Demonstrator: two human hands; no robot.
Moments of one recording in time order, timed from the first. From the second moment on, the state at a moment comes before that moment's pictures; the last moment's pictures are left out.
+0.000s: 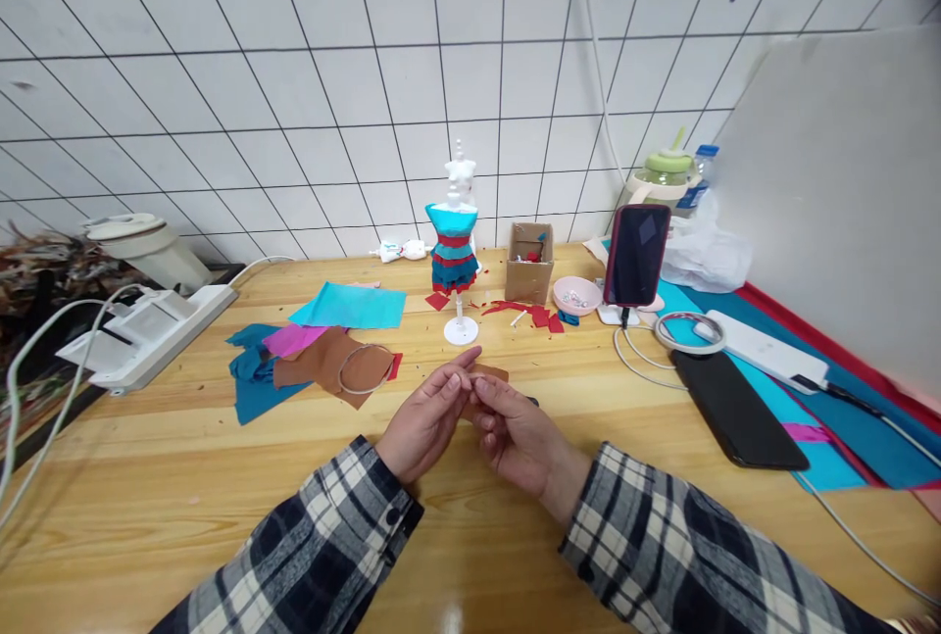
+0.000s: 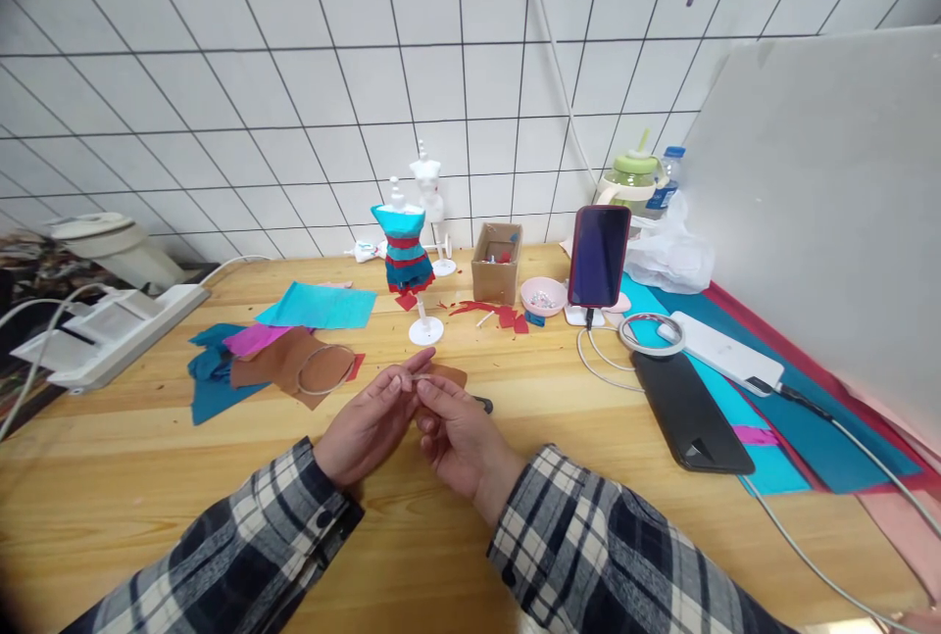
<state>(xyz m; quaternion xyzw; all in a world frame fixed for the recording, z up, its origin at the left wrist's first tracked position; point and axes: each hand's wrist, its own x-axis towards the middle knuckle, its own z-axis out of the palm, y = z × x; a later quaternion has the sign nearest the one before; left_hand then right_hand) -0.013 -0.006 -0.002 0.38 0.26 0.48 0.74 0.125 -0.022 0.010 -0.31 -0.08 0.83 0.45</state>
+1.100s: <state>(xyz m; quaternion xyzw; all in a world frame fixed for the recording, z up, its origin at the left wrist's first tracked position) -0.024 -0.002 0.012 0.69 0.43 0.42 0.41 0.169 -0.006 0.024 -0.52 -0.81 -0.01 0.28</state>
